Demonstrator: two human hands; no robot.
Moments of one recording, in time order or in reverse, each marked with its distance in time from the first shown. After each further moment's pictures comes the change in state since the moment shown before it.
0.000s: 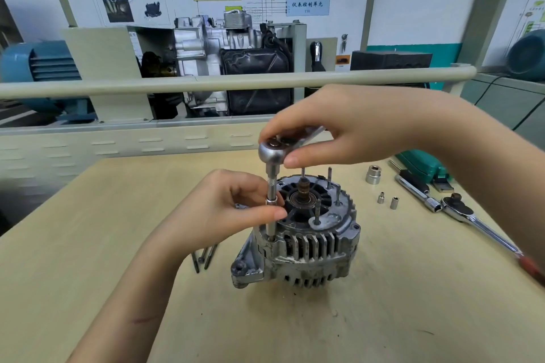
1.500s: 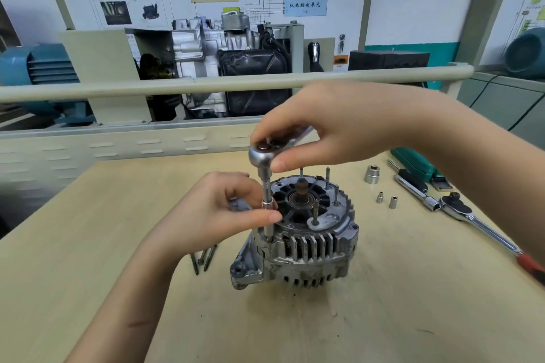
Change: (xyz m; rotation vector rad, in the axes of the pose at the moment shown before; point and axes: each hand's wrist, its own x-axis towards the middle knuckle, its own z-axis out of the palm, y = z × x) left_hand -0.002 -0.004 -0.004 0.119 0.048 -0.011; right_hand 0.006 -0.006 -0.002 -0.076 0.049 -0.055
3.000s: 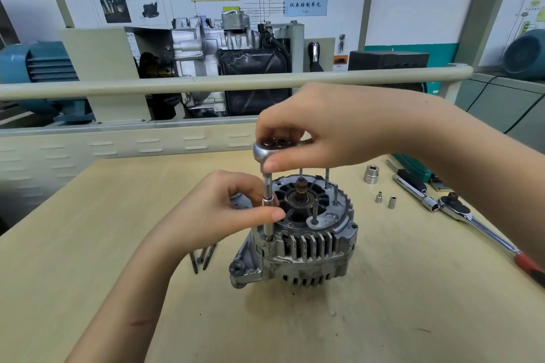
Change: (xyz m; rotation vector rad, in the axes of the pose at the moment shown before) left_hand 0.003 0.002 0.002 -0.002 -0.035 -0.034; right_hand 0.001 -0.003 0.002 -0.071 -0.018 0.020
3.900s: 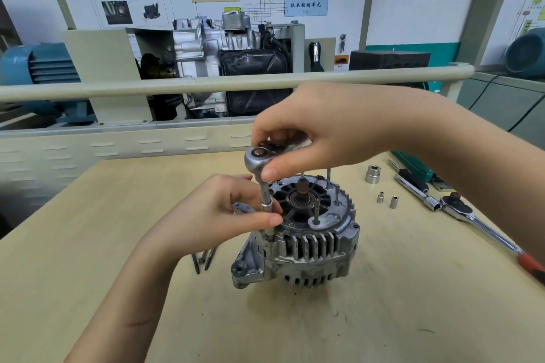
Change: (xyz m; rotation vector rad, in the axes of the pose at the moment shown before) left_hand -0.005 0.004 -0.004 0.005 -0.099 0.044; right_hand 0.003 -0.003 -0.002 0.048 0.005 -0.011
